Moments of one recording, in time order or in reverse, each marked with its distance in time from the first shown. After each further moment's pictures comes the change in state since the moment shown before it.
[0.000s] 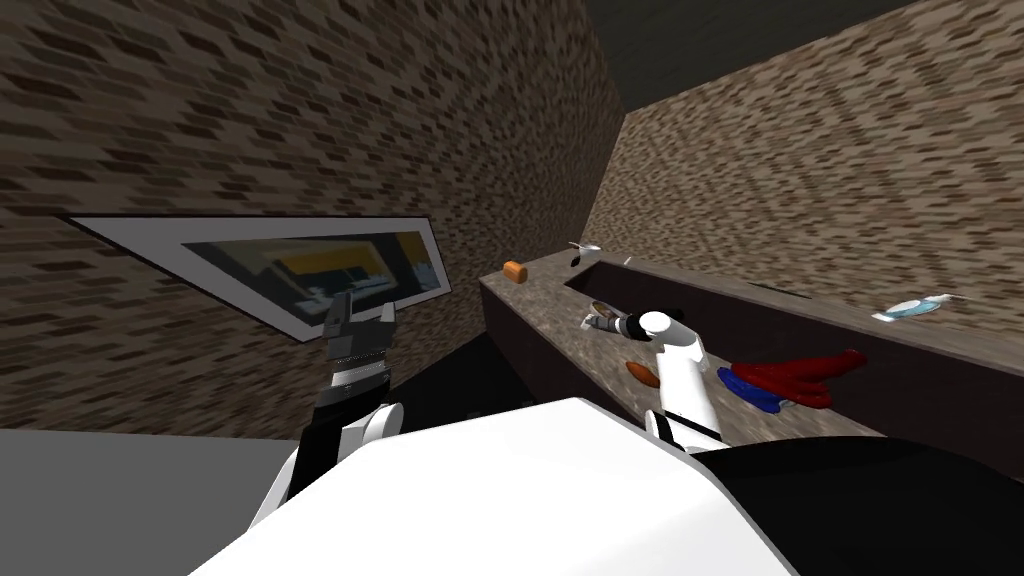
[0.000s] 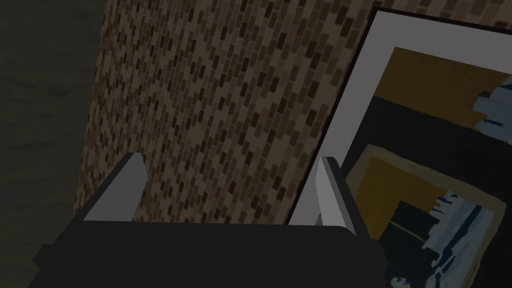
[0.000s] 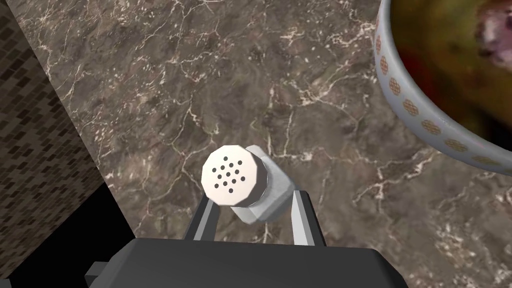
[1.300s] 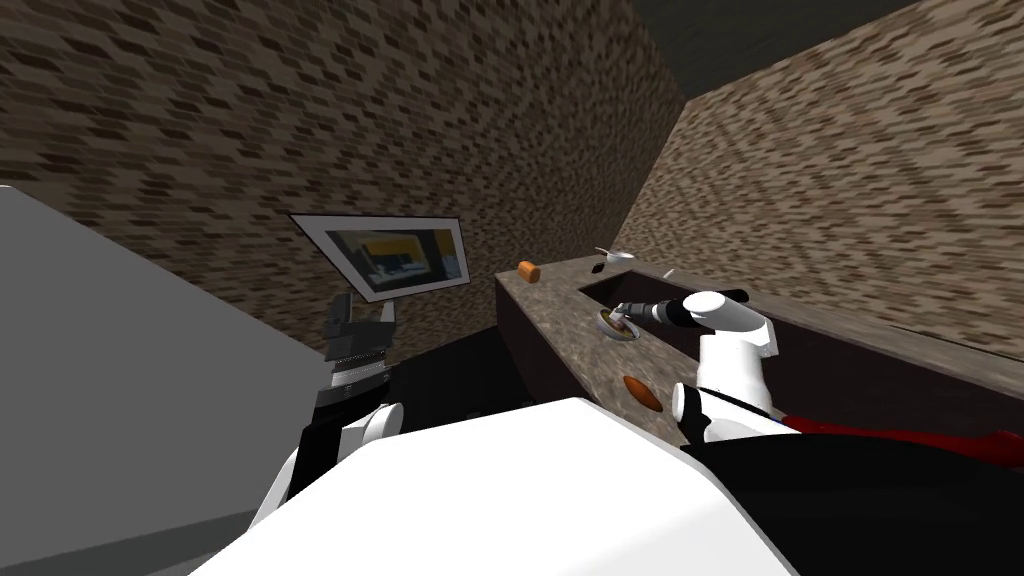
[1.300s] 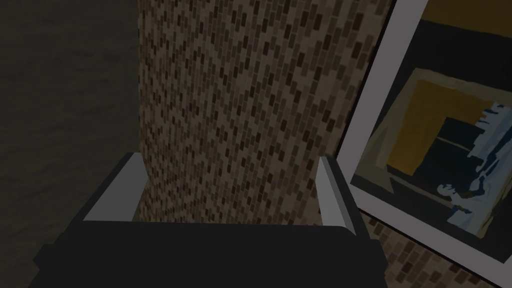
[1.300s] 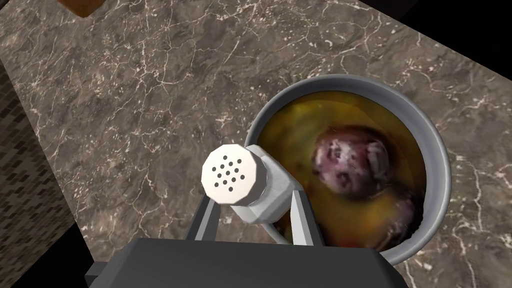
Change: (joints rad) left arm 0.000 0.000 0.000 0.000 0.000 0.000 0.000; right arm -0.106 -0.264 -0.148 0.241 0.013 0.060 -0.102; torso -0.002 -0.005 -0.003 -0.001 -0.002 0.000
